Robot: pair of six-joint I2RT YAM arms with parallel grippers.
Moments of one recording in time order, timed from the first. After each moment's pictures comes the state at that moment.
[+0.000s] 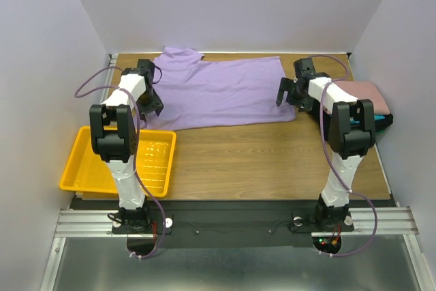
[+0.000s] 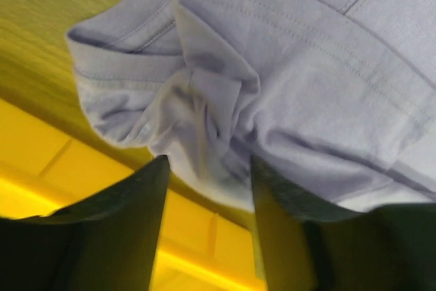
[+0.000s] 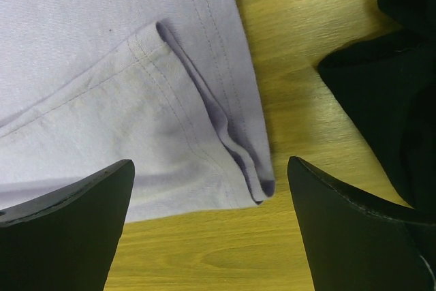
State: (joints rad) left arm -0.04 1.97 1.54 -0.90 -0.21 -0.57; right arm 0.10 2.00 1.52 -0.62 0.05 0.36
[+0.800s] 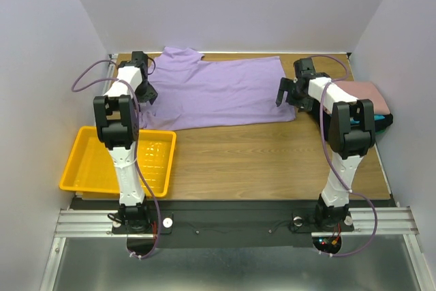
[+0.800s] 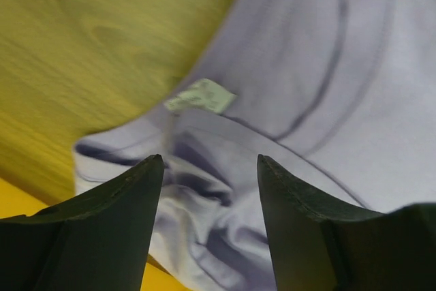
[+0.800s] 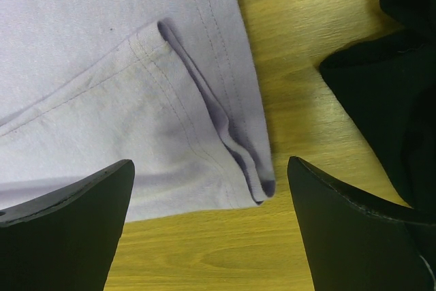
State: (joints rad) left arm 0.01 2.19 1.85 -0.92 -0.24 -0.61; right arm 0.10 2.00 1.52 -0.62 0.05 0.36
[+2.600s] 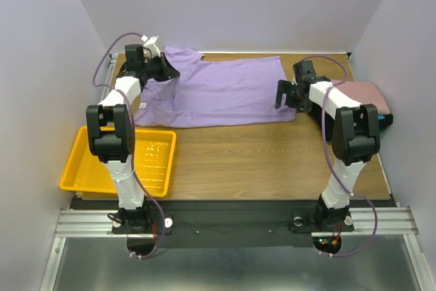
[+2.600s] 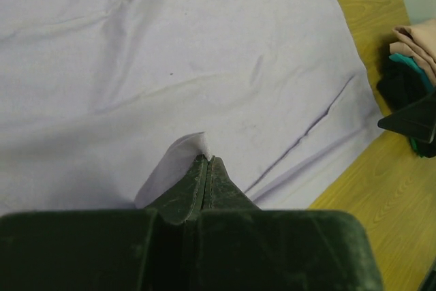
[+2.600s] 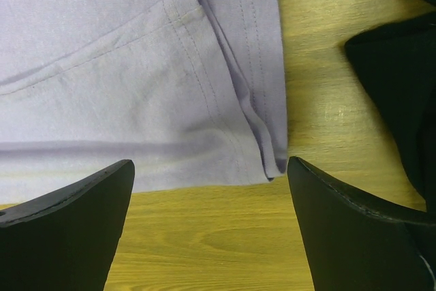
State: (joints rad) left arm 0.01 1.93 1.49 -0.08 0.66 -0.27; right arm 0.13 1.92 1.42 -0.57 0.01 0.30
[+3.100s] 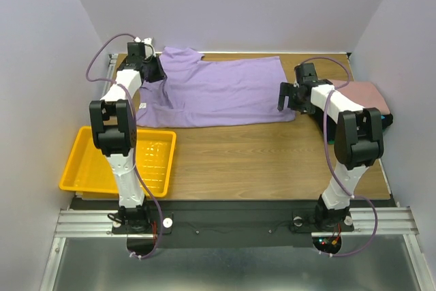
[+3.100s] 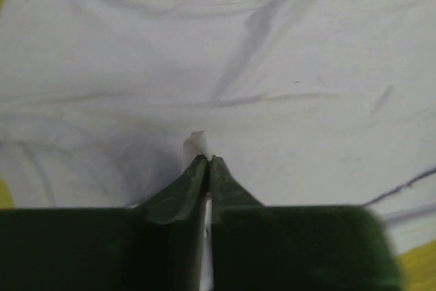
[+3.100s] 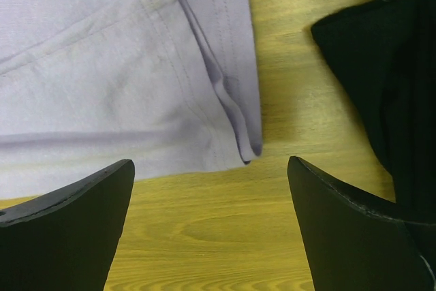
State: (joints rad) left arm 0.01 2.06 1.70 -0.29 0.32 -0.23; right arm 0.13 1.86 1.36 -0.55 0.07 0.27
